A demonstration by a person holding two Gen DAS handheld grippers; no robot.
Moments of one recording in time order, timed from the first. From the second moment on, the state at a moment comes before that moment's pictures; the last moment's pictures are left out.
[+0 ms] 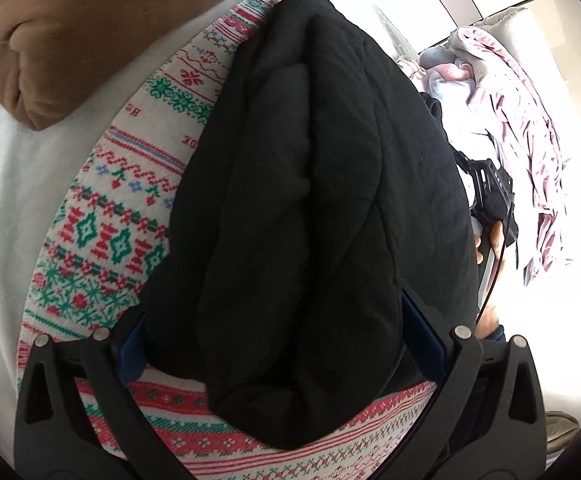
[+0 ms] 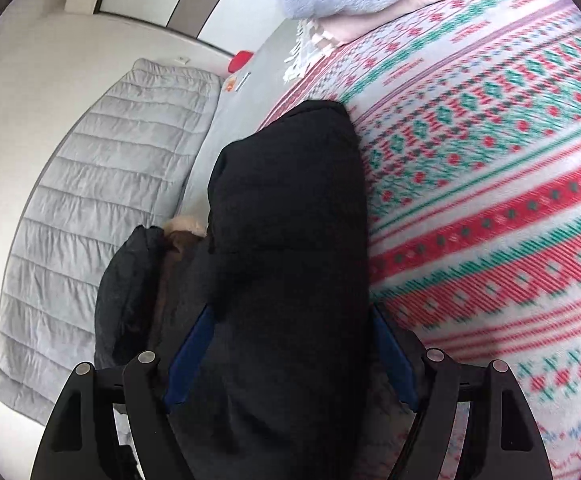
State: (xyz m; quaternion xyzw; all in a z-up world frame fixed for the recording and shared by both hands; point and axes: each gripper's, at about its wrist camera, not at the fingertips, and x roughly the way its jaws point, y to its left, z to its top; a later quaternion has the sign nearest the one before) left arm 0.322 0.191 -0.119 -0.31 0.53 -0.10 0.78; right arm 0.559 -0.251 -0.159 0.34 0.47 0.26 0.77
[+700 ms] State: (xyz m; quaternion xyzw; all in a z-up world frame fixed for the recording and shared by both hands) left arm 0.319 0.163 -0.086 -0.25 0.49 -0.04 0.83; right arm 0.533 -0.180 -0.104 0.11 0.44 0.17 0.87
